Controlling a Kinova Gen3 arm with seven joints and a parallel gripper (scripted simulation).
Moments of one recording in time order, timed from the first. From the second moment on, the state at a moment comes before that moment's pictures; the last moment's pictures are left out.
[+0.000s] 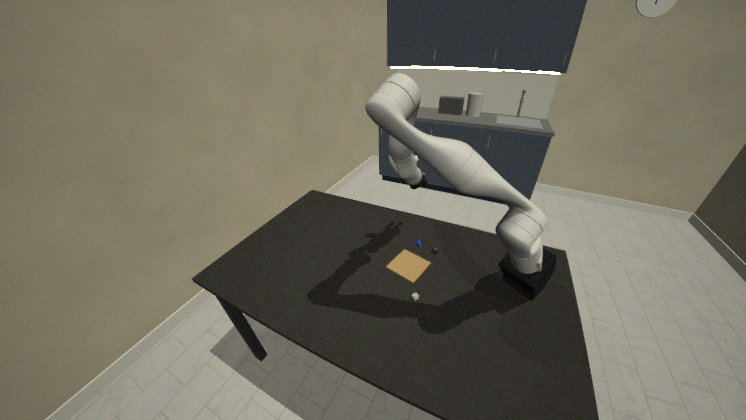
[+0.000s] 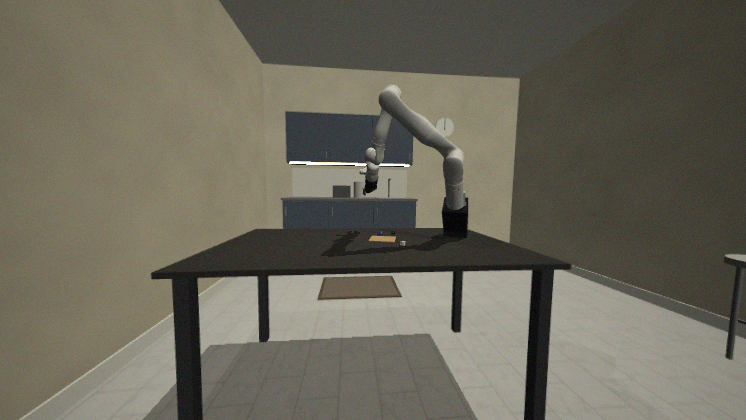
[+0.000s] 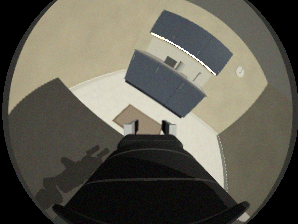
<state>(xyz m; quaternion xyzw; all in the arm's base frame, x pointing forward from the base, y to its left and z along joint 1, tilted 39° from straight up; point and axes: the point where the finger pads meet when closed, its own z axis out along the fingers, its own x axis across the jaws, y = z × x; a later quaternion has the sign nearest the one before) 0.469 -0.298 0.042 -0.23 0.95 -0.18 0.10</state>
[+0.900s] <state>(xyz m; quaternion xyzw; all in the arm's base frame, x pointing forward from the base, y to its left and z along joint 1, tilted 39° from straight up) 0.453 -0.278 0.016 -0.21 0.96 -0.13 0.09</state>
